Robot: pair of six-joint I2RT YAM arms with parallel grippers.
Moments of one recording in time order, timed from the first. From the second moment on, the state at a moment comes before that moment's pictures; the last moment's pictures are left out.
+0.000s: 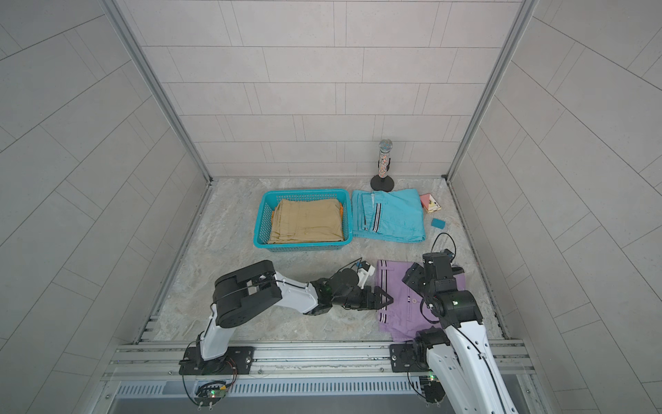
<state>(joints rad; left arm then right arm) -1.16 2.11 0.99 0.61 0.34 -1.15 0.07 0.60 0.64 -0.96 0.07 0.75</state>
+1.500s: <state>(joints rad) -0.66 1.16 0.31 -0.11 0.36 -0.94 0.22 1.19 0.40 -0.18 -0.51 0.63</state>
